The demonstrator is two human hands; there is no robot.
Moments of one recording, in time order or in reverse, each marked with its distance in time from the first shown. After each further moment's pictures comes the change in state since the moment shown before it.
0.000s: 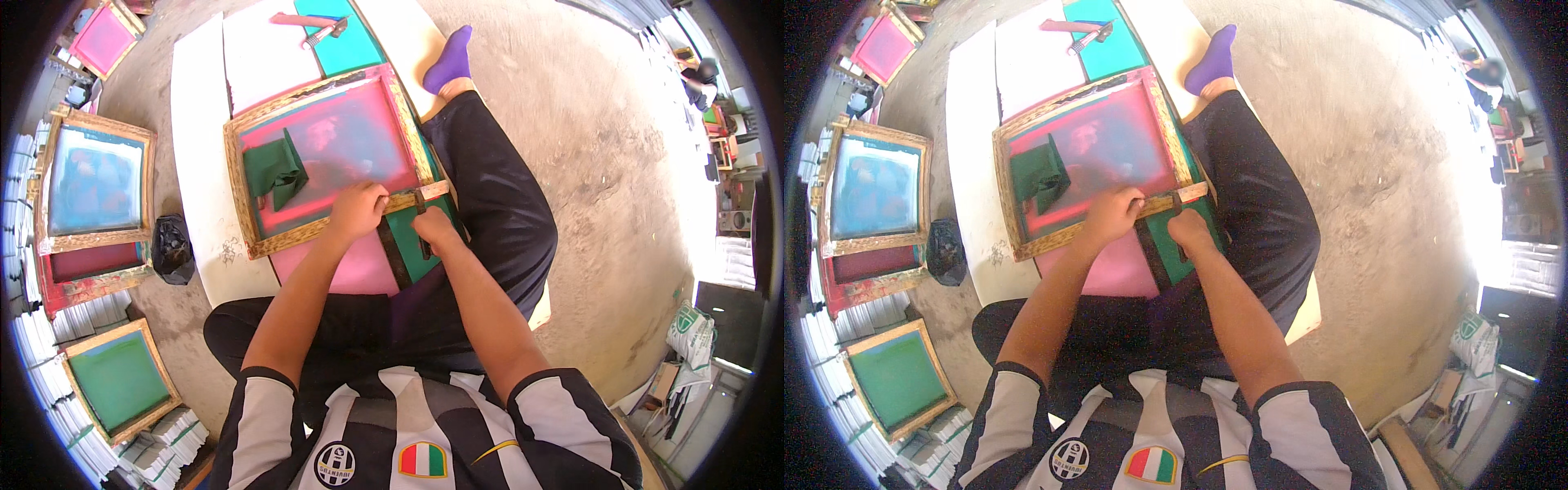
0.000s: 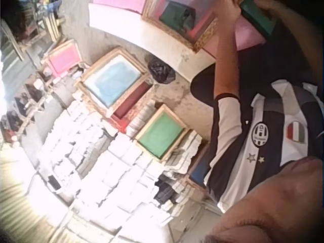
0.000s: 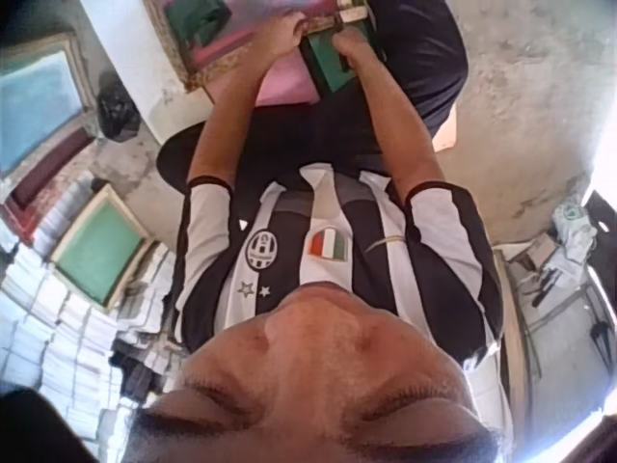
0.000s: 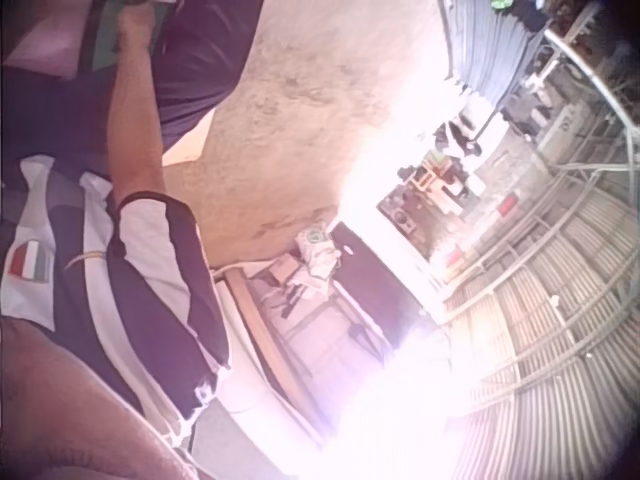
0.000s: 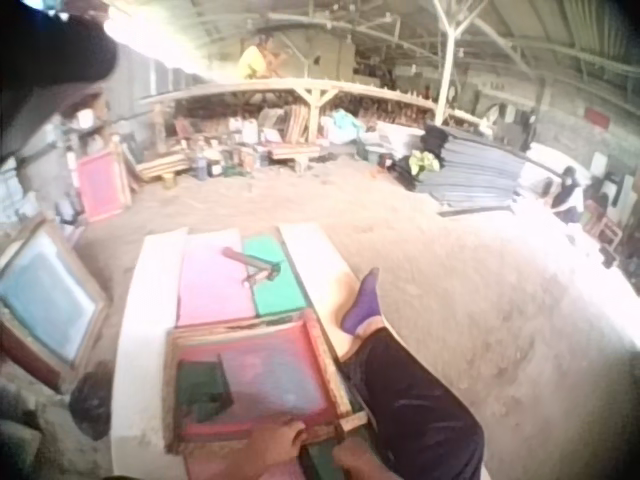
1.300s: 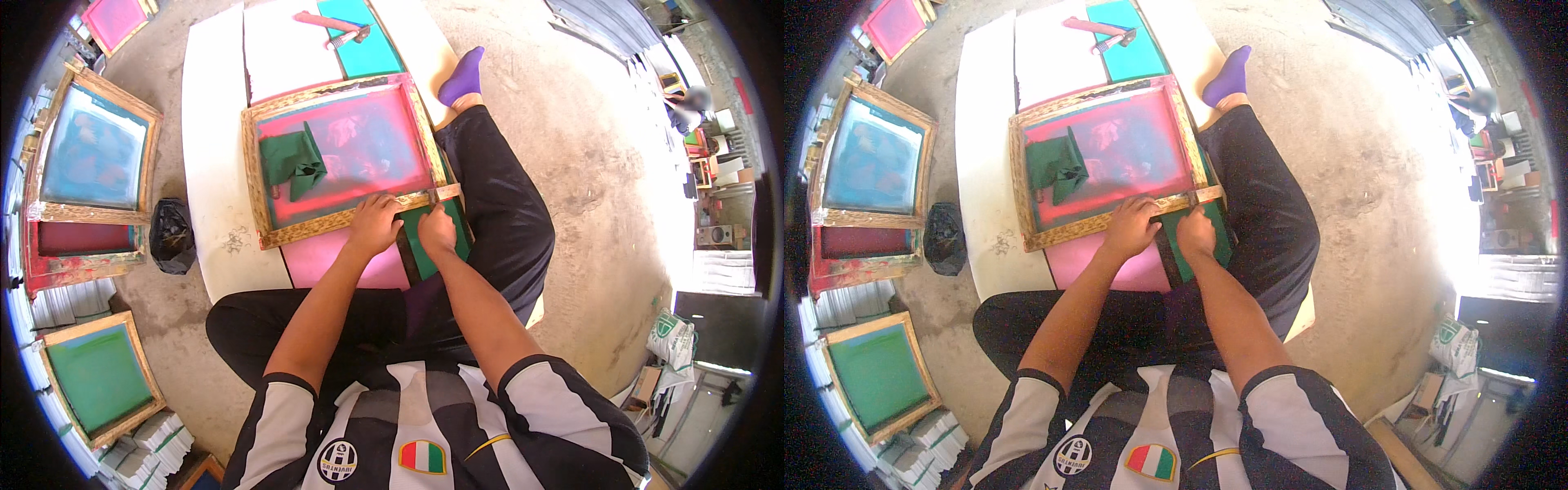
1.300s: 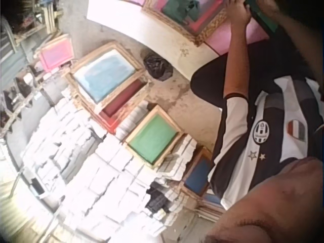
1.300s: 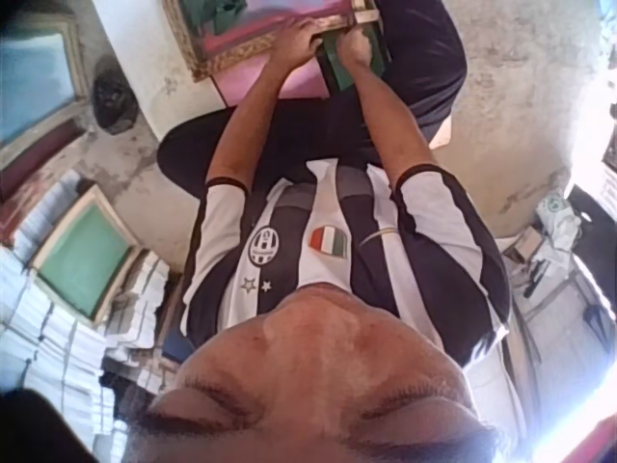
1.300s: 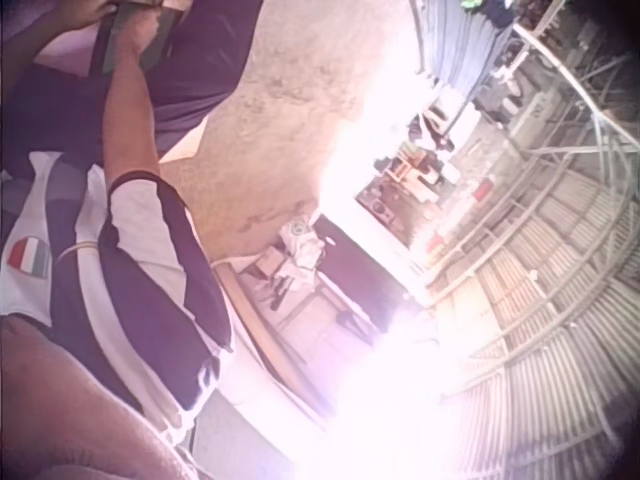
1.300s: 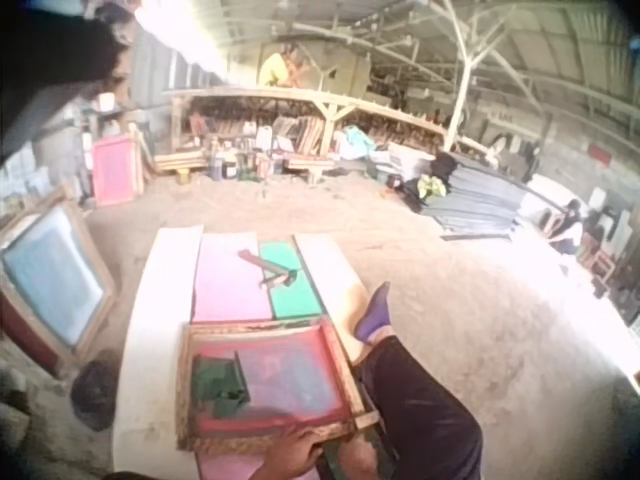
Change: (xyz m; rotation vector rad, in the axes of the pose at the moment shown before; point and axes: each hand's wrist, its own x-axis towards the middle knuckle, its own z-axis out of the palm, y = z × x) left_hand -0.051 -0.004 0.012 -0.015 0.033 -0.016; right_hand -0.042 -0.026 0.035 -0.419 0.455 -0.088
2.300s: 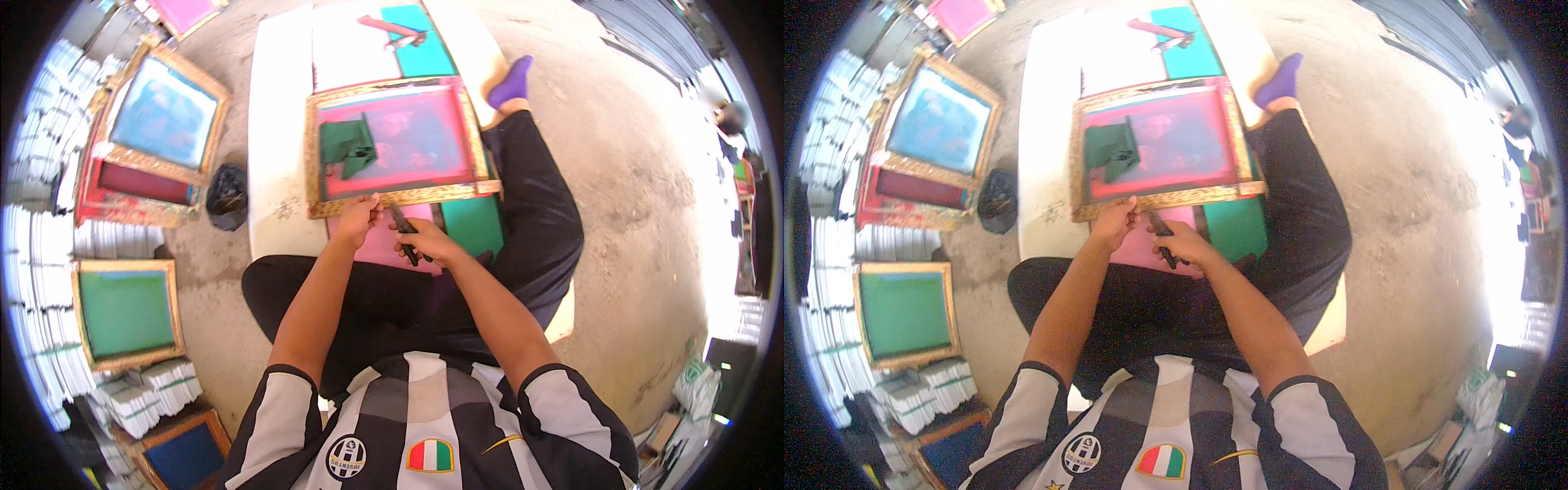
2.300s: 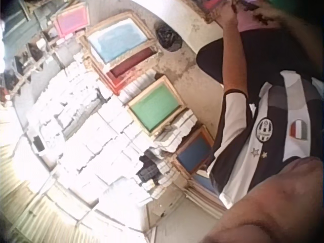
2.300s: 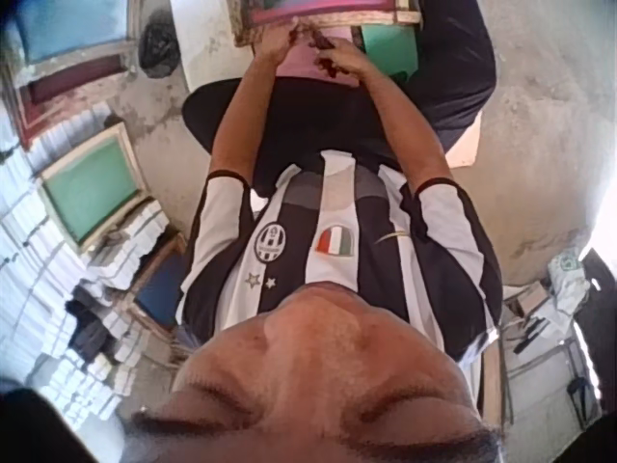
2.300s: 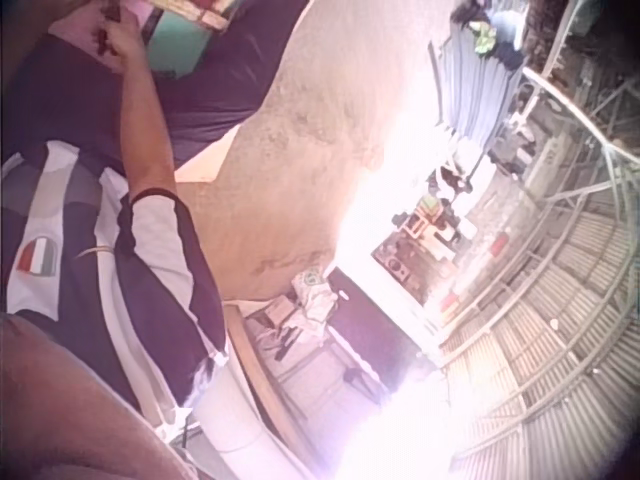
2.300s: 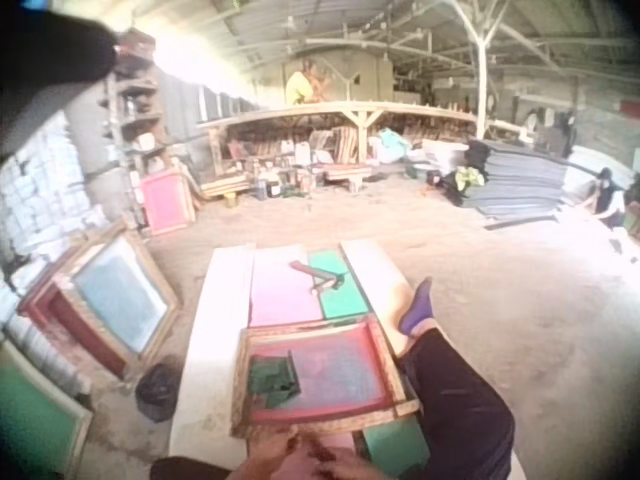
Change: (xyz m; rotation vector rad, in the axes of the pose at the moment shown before) left_hand -0.073 -0.051 -0.054 -1.222 0.280 -0.893; right_hand -0.067 -0.023 0.007 0.751 -1.063 -0.392
